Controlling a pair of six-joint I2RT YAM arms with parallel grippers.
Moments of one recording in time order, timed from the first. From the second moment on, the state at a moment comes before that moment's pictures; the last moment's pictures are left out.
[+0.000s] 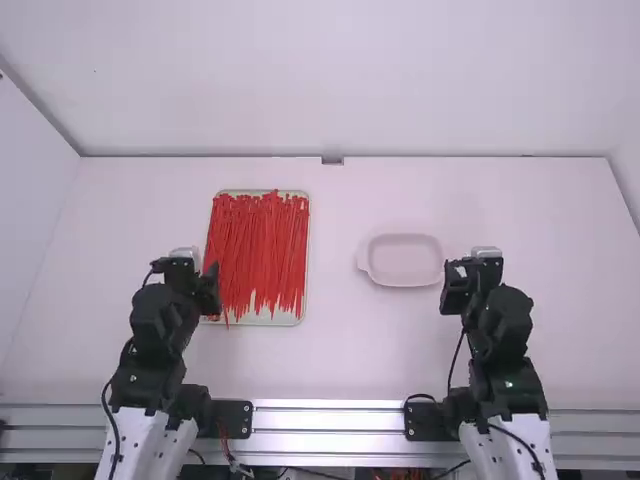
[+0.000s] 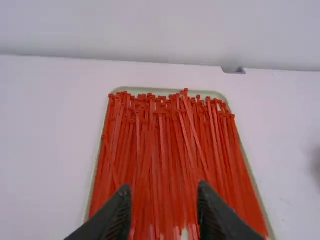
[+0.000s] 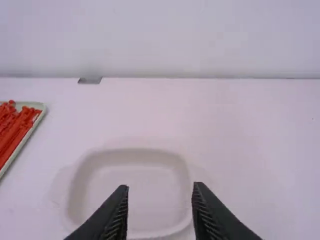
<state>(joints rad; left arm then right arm) -0.01 0.46 0.42 -0.36 0.03 -0.11 0.07 0.48 0.43 -0.33 -0.04 0.00</state>
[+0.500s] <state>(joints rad) -0.02 0.89 0.75 -0.61 0.02 -0.22 0.13 0.87 0.80 -0.55 -0.05 0.01</state>
